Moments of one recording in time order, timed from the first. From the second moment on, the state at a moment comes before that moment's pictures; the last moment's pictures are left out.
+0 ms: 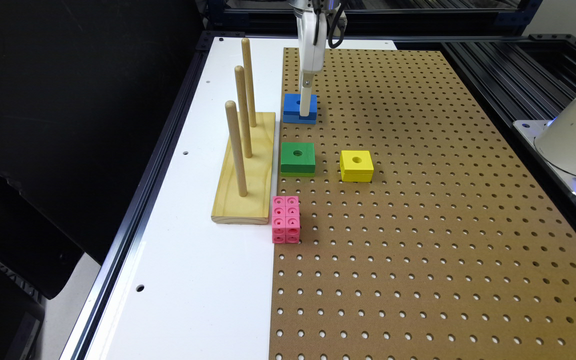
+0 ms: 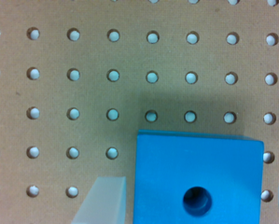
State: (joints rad) arm -0.31 0.33 0.06 -2.29 -0.01 2.65 0.53
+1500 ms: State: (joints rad) arm -0.31 0.42 0.06 -2.27 -0.01 2.72 0.53
